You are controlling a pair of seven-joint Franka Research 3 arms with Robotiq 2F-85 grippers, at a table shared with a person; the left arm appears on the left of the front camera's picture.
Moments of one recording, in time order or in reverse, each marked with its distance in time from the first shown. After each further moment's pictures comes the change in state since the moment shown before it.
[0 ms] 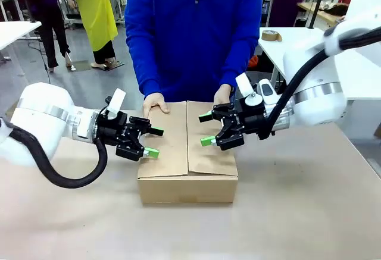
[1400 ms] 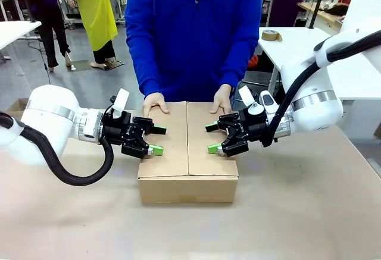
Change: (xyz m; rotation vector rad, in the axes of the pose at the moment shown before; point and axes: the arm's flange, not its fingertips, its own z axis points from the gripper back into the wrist) left arm -0.009 0.010 -0.007 0.008 -0.010 0.047; right arm -0.037 -0.017 0.013 -0.004 0.033 -0.052
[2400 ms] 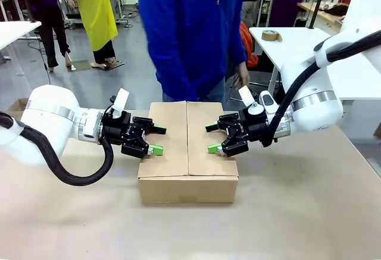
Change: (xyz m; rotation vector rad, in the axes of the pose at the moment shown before) left arm 0.000 0.000 0.000 -0.001 -0.003 0.000; right arm 0.000 0.000 0.000 0.001 -0.001 0.000
